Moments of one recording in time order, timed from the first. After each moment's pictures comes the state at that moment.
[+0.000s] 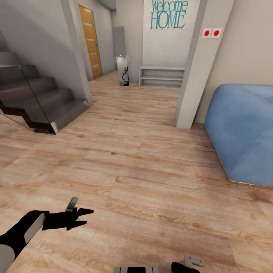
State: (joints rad) left arm -0.61 0.40 -0.17 -0.59 0.60 0.95 -0.97; right arm -0.33 0.09 -0.02 -0.40 -0.19 0.03 -0.27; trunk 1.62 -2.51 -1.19
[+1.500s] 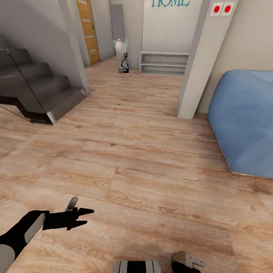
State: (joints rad) left arm -0.61 0.39 -0.17 -0.59 0.60 0.95 -0.97; right arm -0.33 0.09 -0.02 -0.39 -0.19 0.00 -0.27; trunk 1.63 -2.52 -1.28
